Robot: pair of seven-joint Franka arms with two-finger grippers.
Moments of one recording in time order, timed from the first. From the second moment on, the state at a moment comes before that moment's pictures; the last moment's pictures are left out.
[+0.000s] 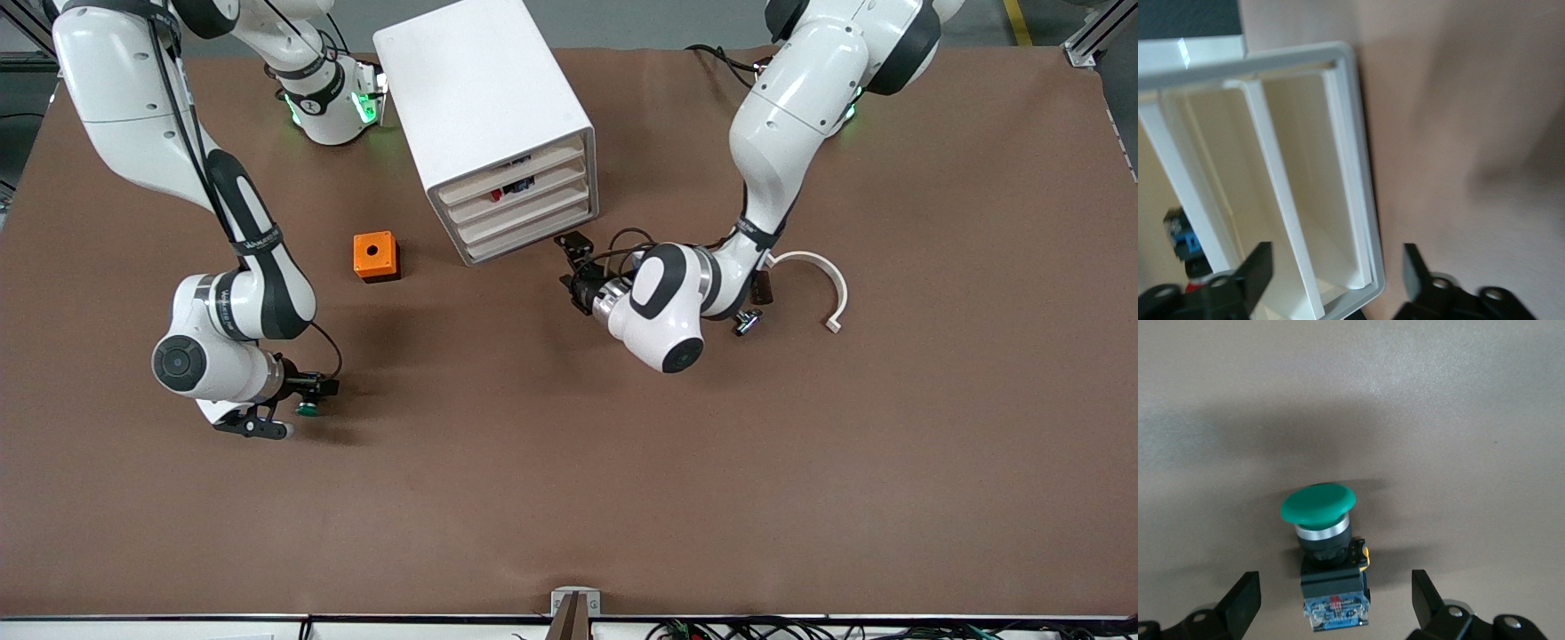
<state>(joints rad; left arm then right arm) -0.55 0.90 -0.12 -1.42 -0.95 1.77 -2.18 0.06 0.64 -0.01 -1.78 0.02 2.28 0.20</state>
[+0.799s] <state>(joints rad) -0.63 0.93 -0.12 -1.42 -1.02 1.62 -2.32 0.06 0.65 0.00 -1.78 0.02 2.28 0.21</state>
